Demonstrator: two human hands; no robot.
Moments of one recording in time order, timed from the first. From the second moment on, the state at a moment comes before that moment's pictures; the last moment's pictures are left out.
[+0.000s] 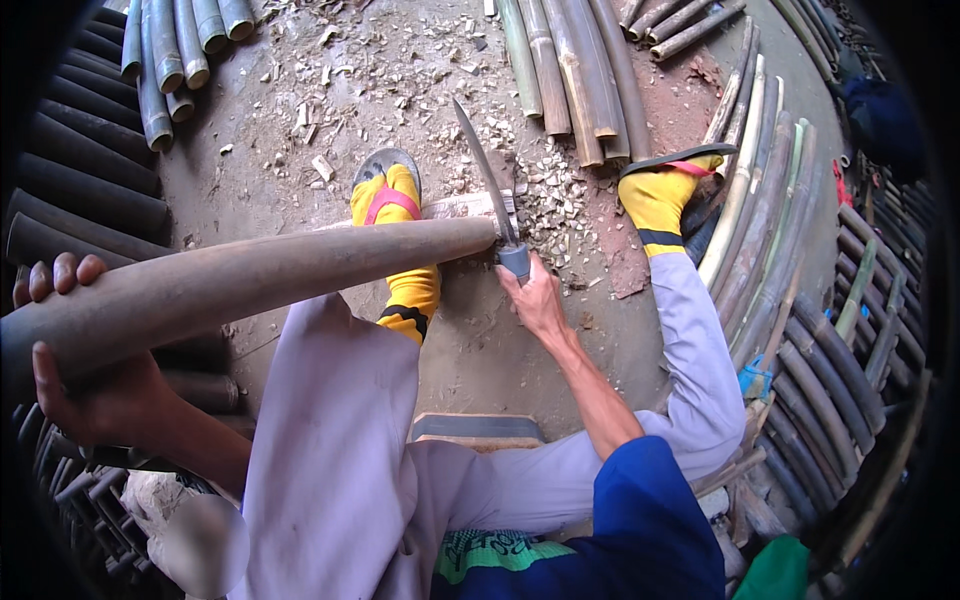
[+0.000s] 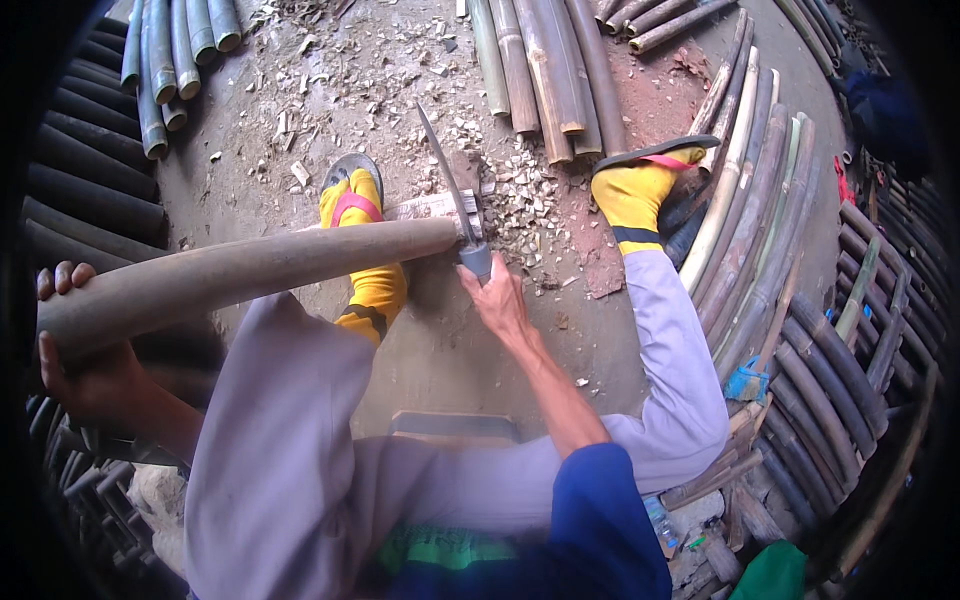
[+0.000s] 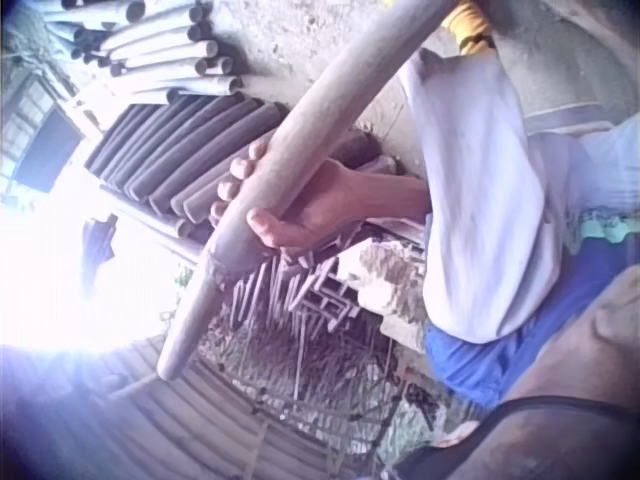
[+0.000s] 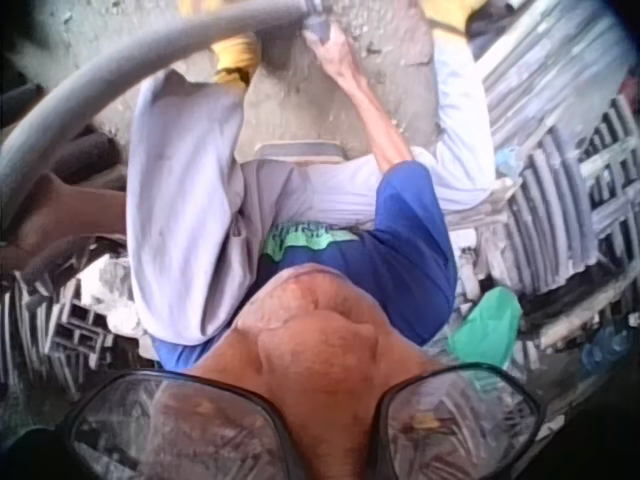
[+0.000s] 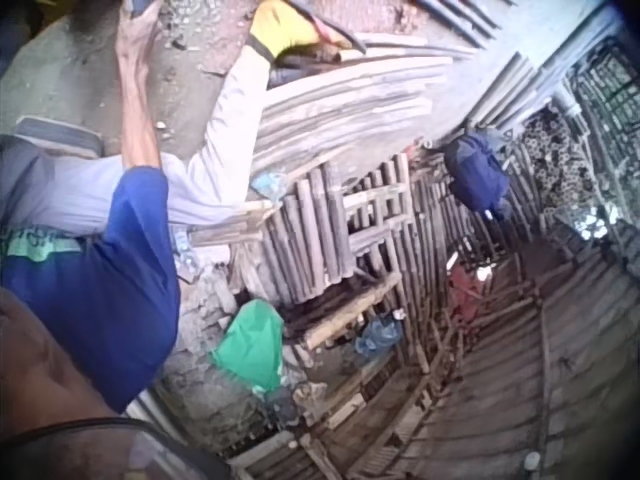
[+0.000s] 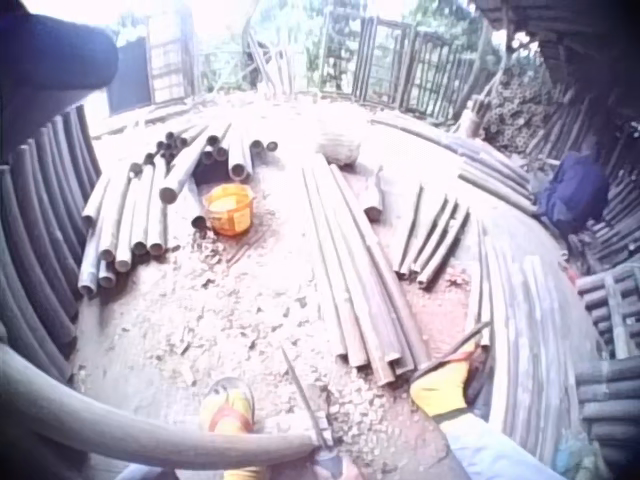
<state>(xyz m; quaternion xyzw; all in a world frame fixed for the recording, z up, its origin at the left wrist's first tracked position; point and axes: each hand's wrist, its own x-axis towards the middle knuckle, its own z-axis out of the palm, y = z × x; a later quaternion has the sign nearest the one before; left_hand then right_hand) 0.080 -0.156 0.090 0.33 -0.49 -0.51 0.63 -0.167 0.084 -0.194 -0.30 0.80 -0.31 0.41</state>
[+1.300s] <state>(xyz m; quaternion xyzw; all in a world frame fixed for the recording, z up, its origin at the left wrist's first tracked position) 0.149 -0.181 0.079 0.10 -0.42 -0.64 0.64 -0.159 0.074 -0.136 -0.36 0.76 -0.44 0.30</state>
